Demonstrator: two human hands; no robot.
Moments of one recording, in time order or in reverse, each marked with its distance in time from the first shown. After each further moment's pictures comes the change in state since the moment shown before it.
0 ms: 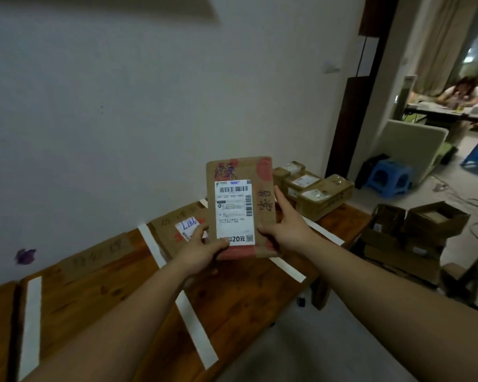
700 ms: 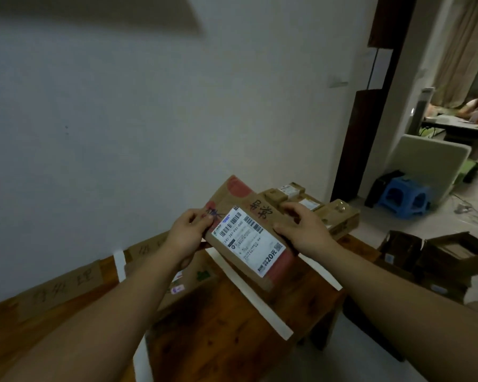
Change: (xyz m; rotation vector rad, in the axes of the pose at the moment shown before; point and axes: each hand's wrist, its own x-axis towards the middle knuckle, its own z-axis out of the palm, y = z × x) left_hand 0.119 0.087 0.057 -0.110 0.254 0.203; right_hand 0.110 0.021 -0.119 -0.324 0.155 -0.027
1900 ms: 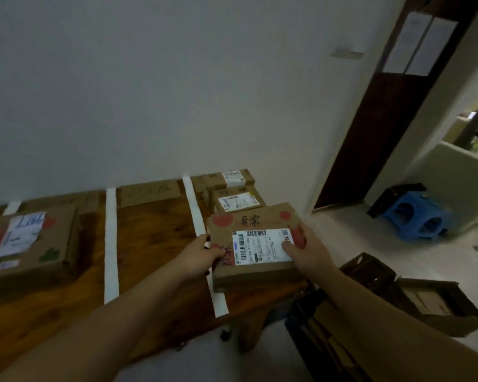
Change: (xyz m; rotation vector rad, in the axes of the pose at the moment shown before) left_hand 0.089 -0.087 0.368 0.352 -0.074 -0.352; right_hand 0.177 0.300 -0.223 -0.102 -0.212 0.162
